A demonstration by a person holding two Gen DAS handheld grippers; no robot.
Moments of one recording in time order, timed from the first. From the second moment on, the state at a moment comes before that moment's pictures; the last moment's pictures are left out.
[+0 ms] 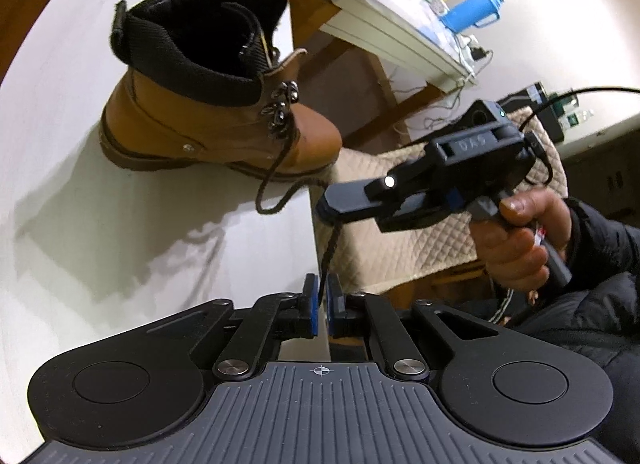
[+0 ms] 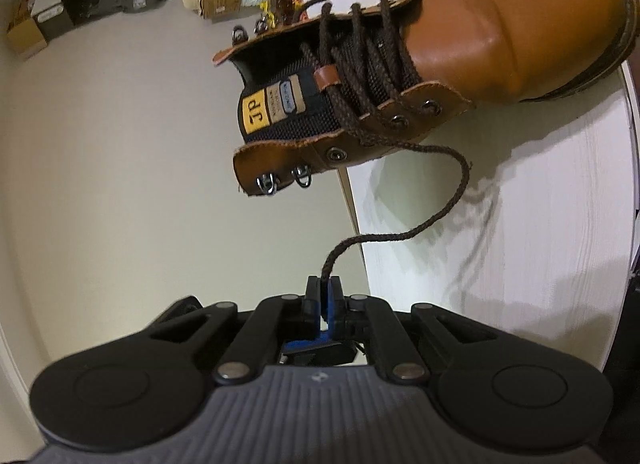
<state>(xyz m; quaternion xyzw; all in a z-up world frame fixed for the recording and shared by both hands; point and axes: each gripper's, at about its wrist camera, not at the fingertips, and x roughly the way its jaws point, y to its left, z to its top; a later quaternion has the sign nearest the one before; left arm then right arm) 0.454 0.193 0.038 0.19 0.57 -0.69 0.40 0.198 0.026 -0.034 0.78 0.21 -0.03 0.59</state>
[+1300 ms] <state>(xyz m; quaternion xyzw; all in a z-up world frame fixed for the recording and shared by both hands) 0.424 0.172 0.051 0.25 0.52 -0.71 0.39 0.179 0.010 -0.005 0.74 0.20 -0.04 0.64</state>
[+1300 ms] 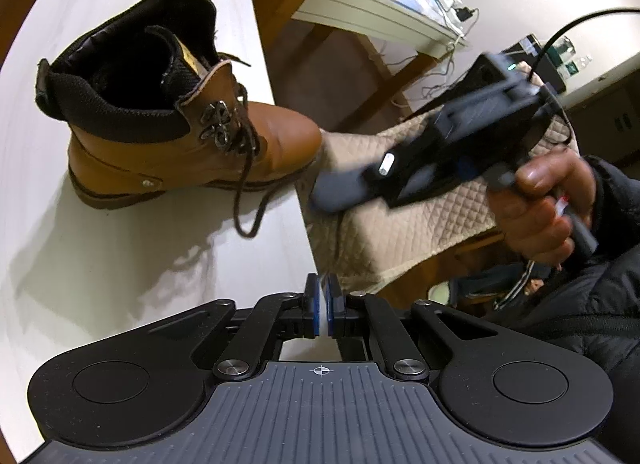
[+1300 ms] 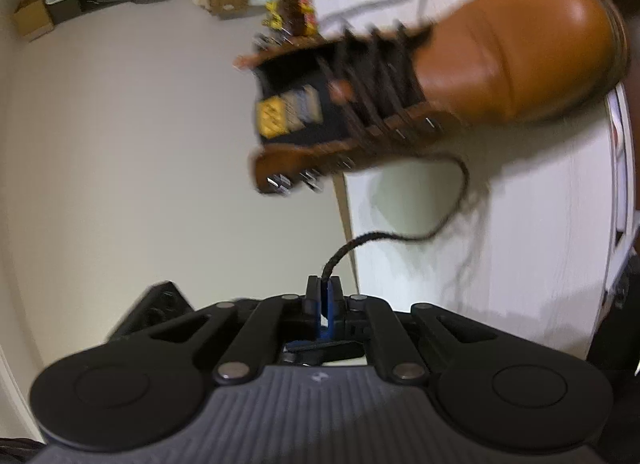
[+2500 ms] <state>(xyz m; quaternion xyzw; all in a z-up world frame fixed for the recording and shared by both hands) 0.454 0.110 0.106 0.28 0.45 -0.69 0.50 0.238 -0.058 -0.029 0.67 0.20 -0.05 0.71</state>
